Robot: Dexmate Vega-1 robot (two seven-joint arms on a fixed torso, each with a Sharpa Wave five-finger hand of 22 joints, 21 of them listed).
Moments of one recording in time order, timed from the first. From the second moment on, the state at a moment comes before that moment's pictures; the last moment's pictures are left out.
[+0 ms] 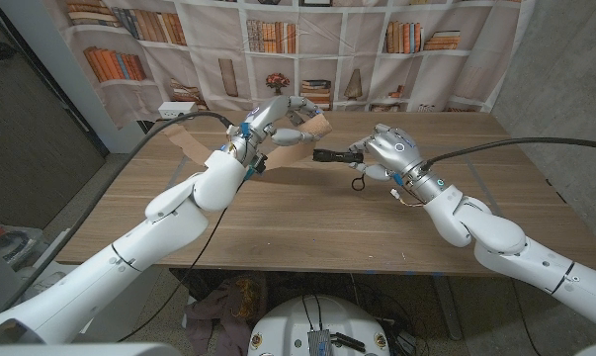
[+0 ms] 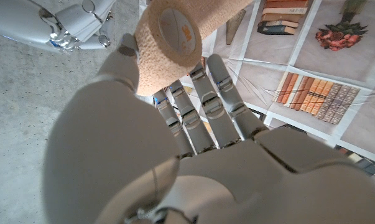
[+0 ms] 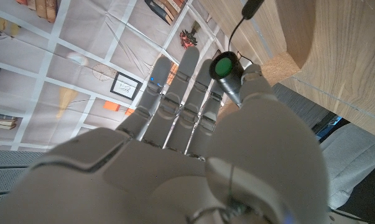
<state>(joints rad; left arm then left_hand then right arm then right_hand) 0.95 0.76 0.46 -2.17 0.35 0.11 0.22 1.08 -0.12 0.42 -0.14 0.18 0.79 -0.21 0.52 0.22 1.01 -0.20 0.21 0.38 1.08 -0.17 0.26 0.31 0.52 -0.05 1.12 0.28 -1.06 -0.98 -0.52 -2.02 -1.00 -0.09 -0.48 1.02 0.02 0.27 -0.14 0.19 0.89 -0.18 0.27 0.31 0.99 -0.16 0.37 0.47 1.00 -0.16 0.29 0.68 0.36 -0.04 1.26 0.32</state>
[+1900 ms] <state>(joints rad) 0.80 0.61 0.60 -2.03 0.36 -0.14 0.12 1.09 -0.11 0.41 -0.14 0.18 0.79 -0.20 0.52 0.22 1.00 -0.19 0.20 0.38 1.08 -0.17 0.26 0.32 0.50 -0.05 1.14 0.26 -1.04 -0.92 -0.53 -2.01 -1.00 -0.05 -0.46 1.02 0.02 0.27 -0.14 0.19 0.90 -0.18 0.26 0.31 0.99 -0.16 0.38 0.47 1.00 -0.16 0.28 0.69 0.36 -0.04 1.27 0.31</state>
